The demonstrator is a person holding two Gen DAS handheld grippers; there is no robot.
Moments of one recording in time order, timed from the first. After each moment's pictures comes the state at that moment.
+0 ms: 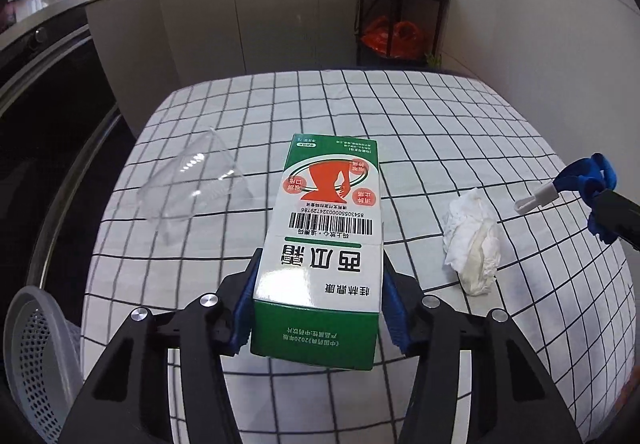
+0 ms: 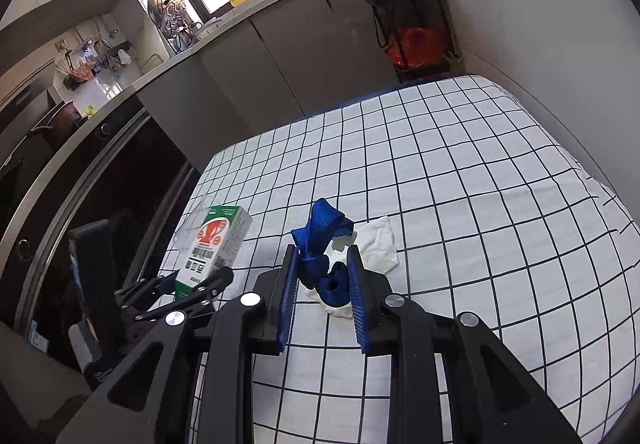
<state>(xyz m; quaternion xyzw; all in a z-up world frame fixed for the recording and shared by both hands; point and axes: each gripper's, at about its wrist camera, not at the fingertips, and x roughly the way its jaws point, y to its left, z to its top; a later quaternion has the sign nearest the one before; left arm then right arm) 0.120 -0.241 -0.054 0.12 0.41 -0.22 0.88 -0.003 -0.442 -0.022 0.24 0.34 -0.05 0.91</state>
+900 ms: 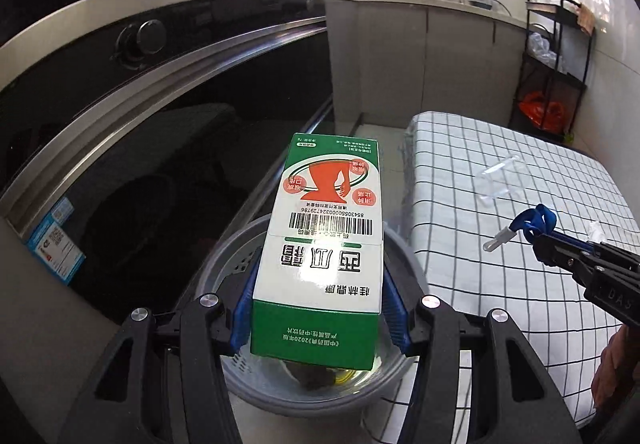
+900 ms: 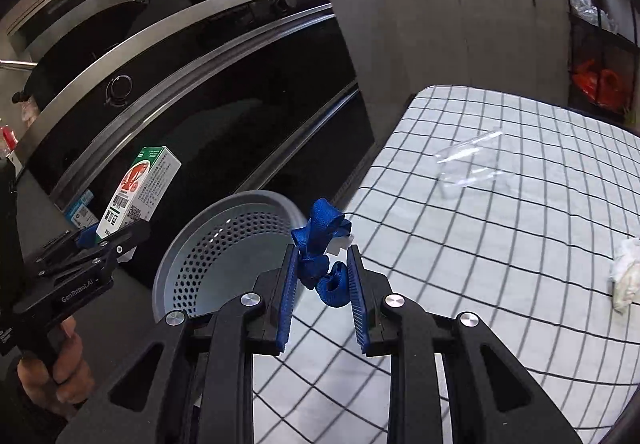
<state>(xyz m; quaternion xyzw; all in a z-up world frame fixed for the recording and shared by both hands) 0.057 0.101 0.026 0.05 0.36 0.00 0.93 0.062 -0.141 -0.012 0.11 0.39 0.18 0.90</state>
